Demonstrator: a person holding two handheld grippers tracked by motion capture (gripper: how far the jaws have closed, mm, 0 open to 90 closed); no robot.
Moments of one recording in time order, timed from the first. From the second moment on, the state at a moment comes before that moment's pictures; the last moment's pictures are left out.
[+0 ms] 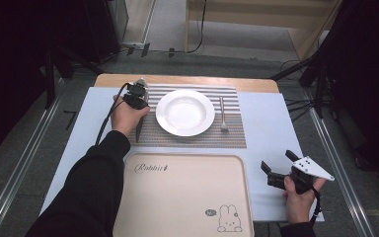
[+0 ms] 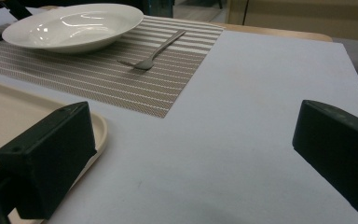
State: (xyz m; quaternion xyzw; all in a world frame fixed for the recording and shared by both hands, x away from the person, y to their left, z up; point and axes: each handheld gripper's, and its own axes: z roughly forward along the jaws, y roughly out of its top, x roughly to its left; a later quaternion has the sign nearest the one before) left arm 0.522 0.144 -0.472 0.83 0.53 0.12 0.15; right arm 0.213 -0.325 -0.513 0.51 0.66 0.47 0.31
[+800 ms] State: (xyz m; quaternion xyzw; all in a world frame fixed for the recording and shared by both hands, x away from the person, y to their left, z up) left arm 0.528 0.152 -0.471 0.84 0.52 0.09 0.16; right arm 0.214 -0.325 -0.514 0.51 0.65 0.47 0.30
